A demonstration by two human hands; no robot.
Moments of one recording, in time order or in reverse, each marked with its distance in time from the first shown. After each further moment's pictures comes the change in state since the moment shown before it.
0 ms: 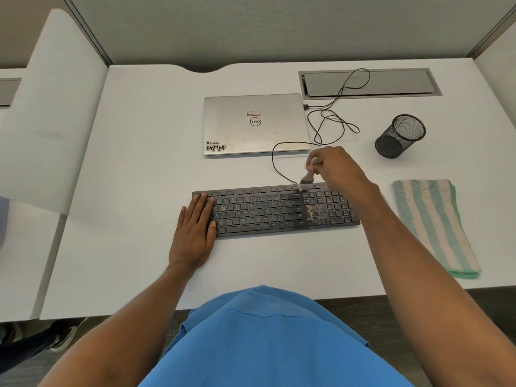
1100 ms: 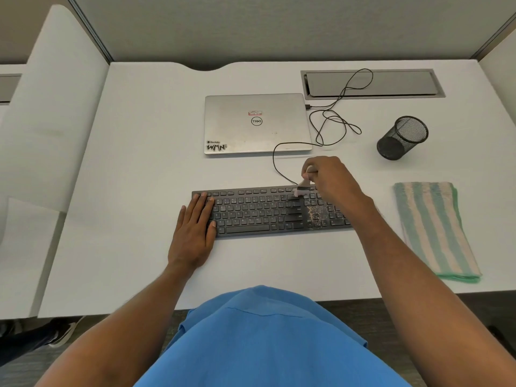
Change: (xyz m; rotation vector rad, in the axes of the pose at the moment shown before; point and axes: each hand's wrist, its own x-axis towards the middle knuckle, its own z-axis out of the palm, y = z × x) left_hand 0.001 0.000 0.000 0.015 -0.001 0.006; right_hand -0.011 0.002 0.018 0.036 0.023 -0.040
